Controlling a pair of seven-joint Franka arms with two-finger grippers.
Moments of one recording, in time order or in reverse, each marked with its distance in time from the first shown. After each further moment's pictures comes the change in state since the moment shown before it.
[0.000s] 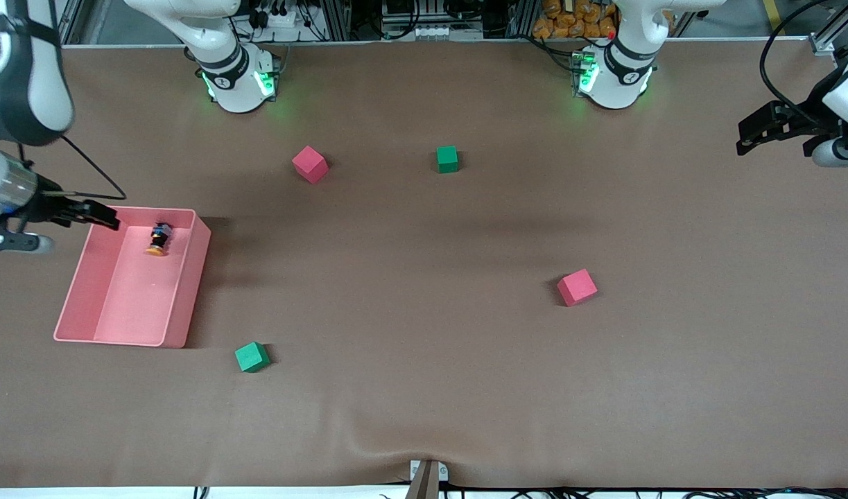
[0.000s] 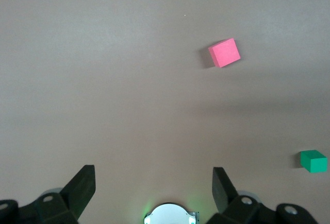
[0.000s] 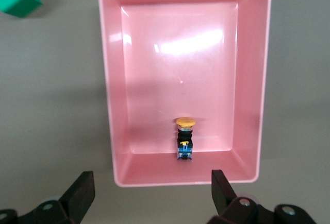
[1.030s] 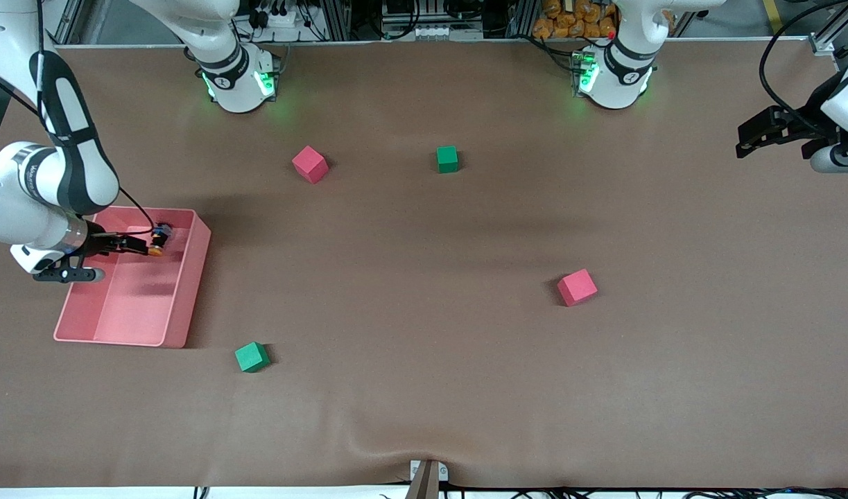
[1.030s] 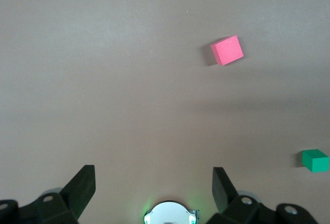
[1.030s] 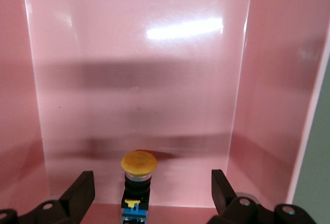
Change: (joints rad) left arm 0.006 0.004 0.002 -0.007 0.000 0.000 0.000; right arm -0.128 0.298 0.005 -0.062 0.000 0.314 -0.190
